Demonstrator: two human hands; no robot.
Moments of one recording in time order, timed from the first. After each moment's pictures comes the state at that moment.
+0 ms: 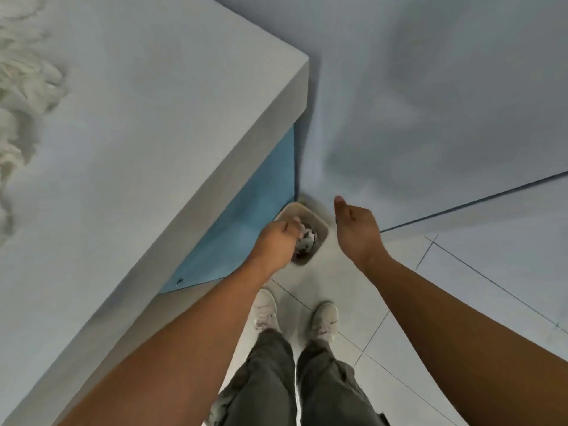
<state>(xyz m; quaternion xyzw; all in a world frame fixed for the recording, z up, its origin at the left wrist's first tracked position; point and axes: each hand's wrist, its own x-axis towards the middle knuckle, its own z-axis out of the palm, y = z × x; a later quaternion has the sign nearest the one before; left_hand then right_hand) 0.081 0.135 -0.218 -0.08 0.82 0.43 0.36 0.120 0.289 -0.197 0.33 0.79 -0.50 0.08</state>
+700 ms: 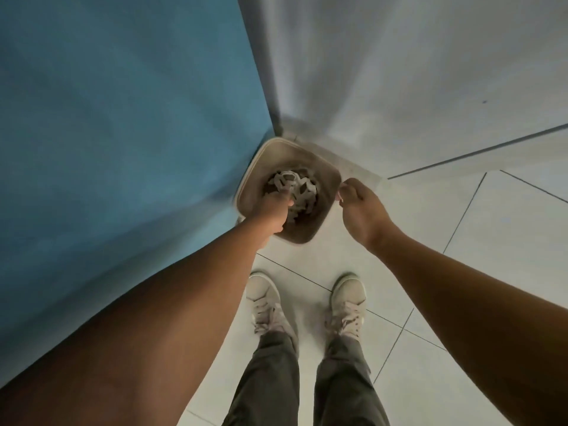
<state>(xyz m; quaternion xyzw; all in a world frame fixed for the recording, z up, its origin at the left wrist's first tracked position) 0.050 0.159 -0.567 -0.16 0.78 0.35 0.50 0.134 0.303 -0.540 0.39 0.75 -0.51 0.16</state>
